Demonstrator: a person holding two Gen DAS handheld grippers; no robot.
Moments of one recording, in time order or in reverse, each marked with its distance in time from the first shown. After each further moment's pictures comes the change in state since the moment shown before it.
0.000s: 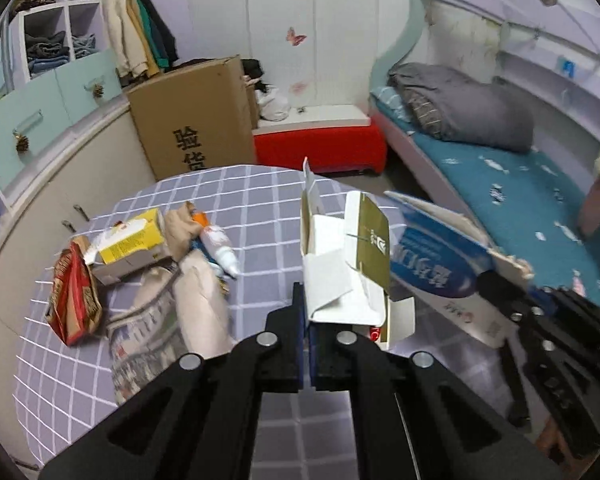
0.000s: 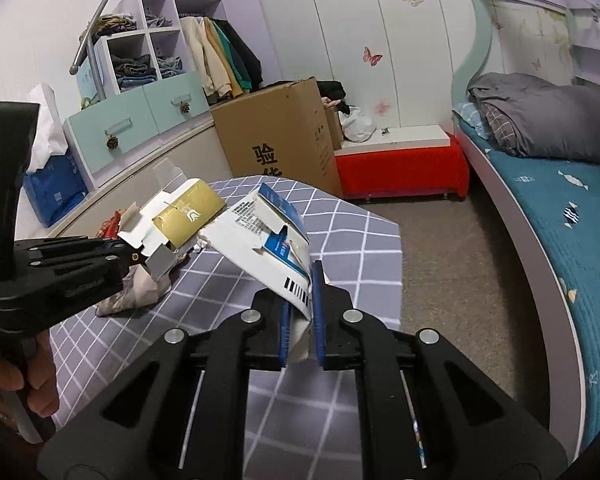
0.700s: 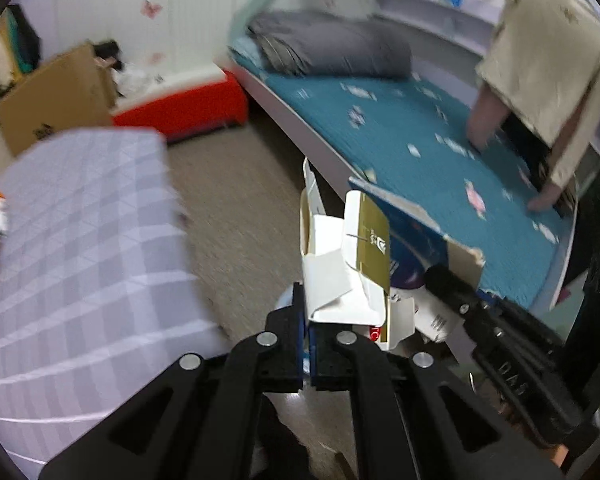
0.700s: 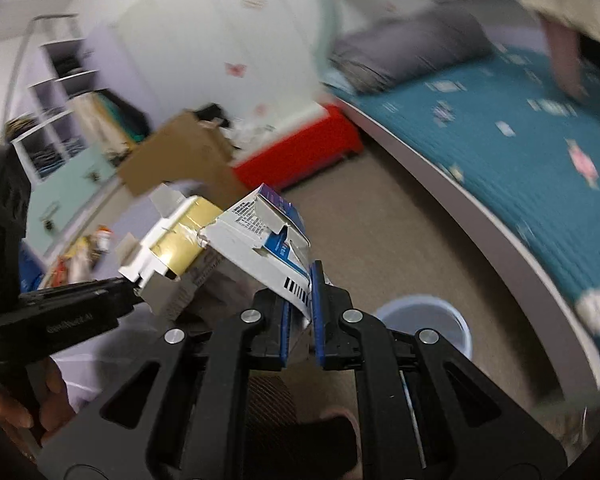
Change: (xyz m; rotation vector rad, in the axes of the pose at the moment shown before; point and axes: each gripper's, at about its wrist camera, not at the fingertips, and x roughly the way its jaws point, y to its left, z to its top) left arm 0.024 -0.212 -0.087 0.220 0.181 -0.361; right arm -0.128 -0.155 -0.147 0.443 -0.037 -0.243
